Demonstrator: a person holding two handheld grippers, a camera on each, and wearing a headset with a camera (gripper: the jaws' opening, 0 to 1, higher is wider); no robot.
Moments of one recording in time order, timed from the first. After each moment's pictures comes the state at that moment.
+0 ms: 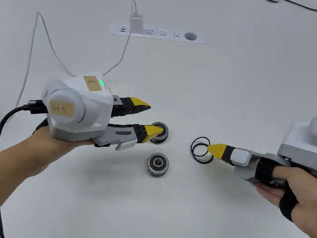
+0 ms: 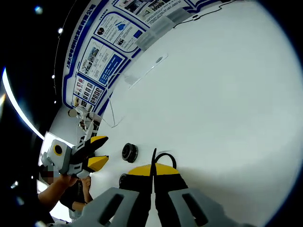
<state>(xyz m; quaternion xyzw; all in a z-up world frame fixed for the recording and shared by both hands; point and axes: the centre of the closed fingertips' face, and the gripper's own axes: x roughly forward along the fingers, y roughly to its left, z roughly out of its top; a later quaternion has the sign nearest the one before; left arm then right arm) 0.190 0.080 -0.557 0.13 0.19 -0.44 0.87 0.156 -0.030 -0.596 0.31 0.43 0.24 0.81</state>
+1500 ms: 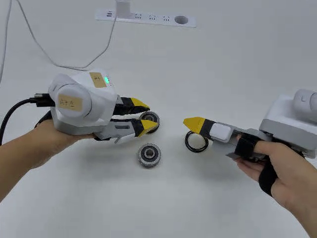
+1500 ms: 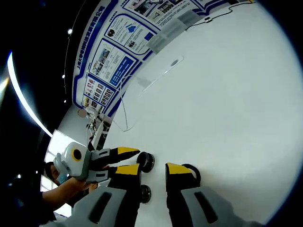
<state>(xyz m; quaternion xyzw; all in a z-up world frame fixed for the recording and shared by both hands) 0.196 0.065 -0.593 0.14 0.23 -0.46 0.85 0.176 0.000 -0.580 0.32 0.40 0.29 0.81</state>
